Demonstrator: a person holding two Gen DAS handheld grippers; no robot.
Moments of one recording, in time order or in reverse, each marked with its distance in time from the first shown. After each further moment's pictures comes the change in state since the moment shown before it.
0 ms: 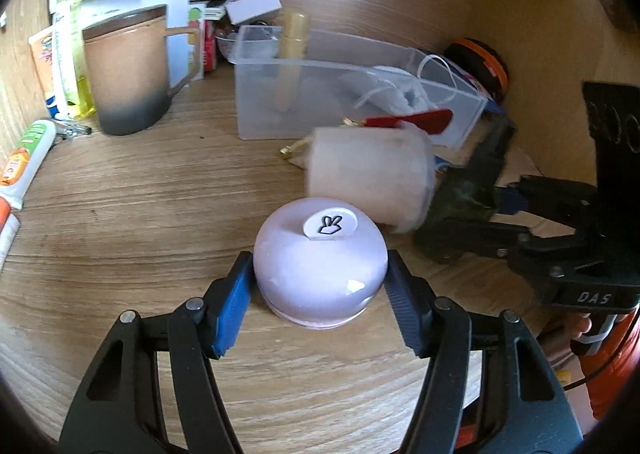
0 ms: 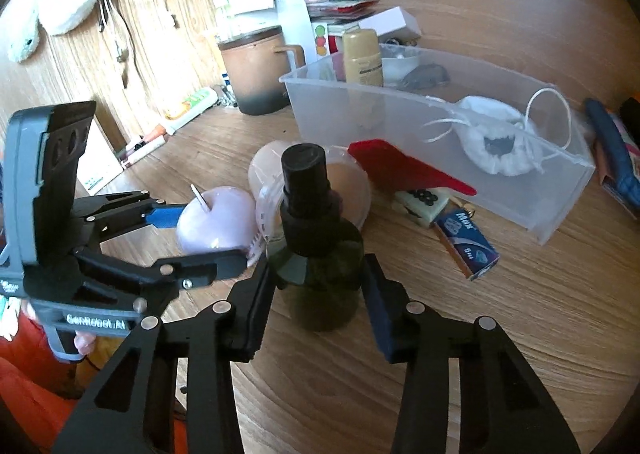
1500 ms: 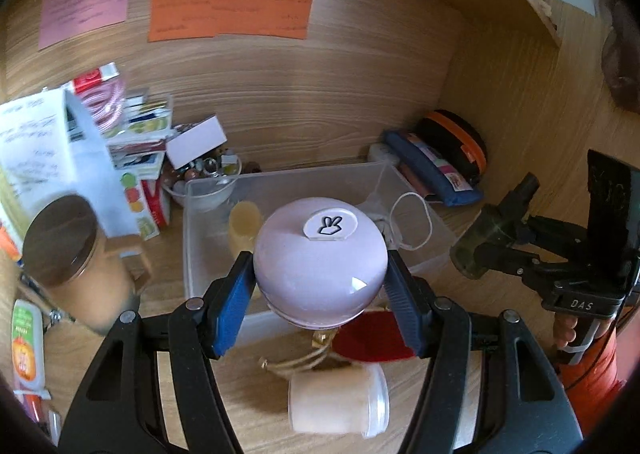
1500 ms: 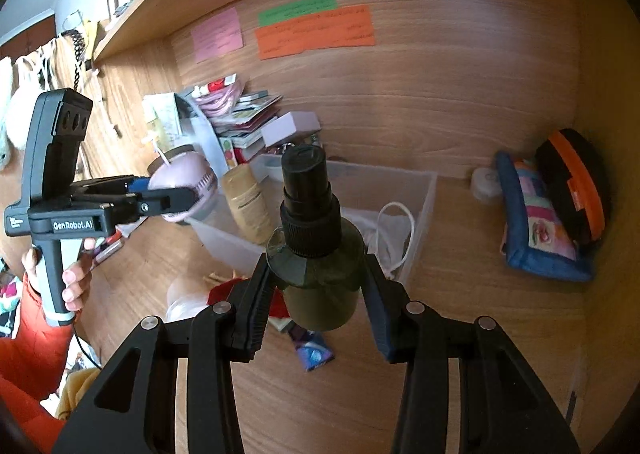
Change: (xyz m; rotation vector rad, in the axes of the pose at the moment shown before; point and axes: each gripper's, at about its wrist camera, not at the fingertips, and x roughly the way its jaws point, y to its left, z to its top) left arm 0.014 -0.018 0.163 0.126 -0.092 -0.104; right arm -0.075 -0.094 0.063 0.108 -0.191 -0.107
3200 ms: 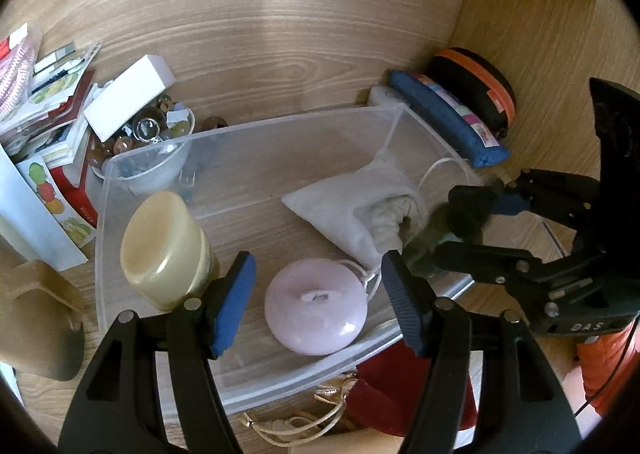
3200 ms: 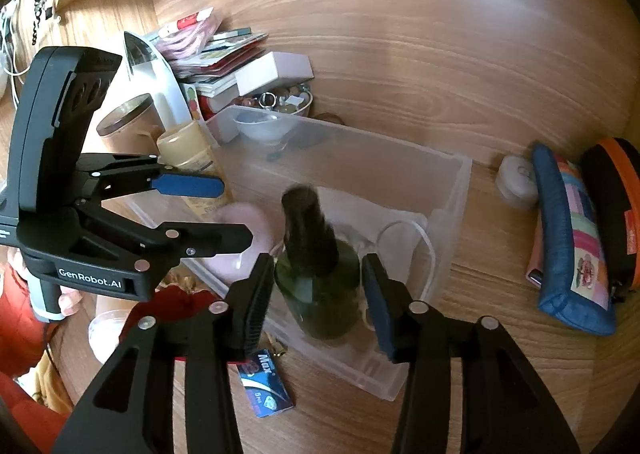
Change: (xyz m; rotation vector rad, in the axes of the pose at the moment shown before) left arm 0.093 0.000 0.008 0.044 0.183 -0.034; right arm 0.085 -0.002 0.013 -0.087 0.190 -0.022
